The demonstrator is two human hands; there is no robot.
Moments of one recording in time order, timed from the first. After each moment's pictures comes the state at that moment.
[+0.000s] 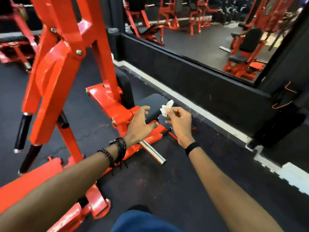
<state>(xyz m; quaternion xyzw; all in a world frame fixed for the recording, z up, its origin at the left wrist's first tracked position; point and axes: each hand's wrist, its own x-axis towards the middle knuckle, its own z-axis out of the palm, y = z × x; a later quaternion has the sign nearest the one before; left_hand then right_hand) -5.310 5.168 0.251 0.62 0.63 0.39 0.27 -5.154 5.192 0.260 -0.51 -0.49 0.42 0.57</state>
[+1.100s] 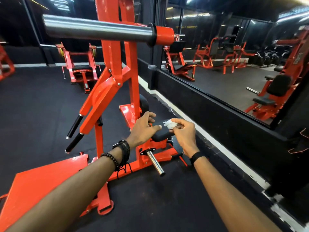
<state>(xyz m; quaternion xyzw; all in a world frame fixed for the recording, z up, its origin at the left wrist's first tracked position) -5.222 5.014 0.403 0.56 0.65 0.48 0.19 -5.059 5.092 0.375 -0.43 -0.65 0.38 0.50</state>
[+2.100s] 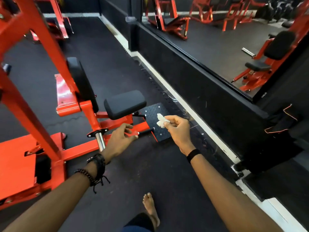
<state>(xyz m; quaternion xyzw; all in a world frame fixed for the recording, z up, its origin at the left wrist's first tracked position) -5.009 5.245 0.229 0.48 0.74 0.39 0.27 -4.796 5.346 0.260 -0.47 -0.65 0.44 0.41</state>
